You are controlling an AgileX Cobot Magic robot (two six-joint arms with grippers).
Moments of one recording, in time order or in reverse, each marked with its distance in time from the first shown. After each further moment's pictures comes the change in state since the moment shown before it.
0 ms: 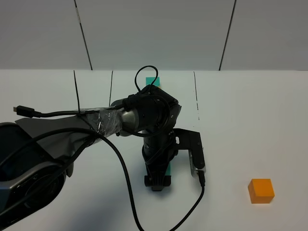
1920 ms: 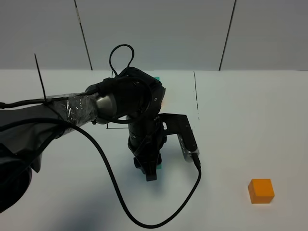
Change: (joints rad) left arm 0.033 -0.135 0.073 -0.031 0.049 -0.109; right arm 0.000 0.000 0.000 0.000 0.000 0.000
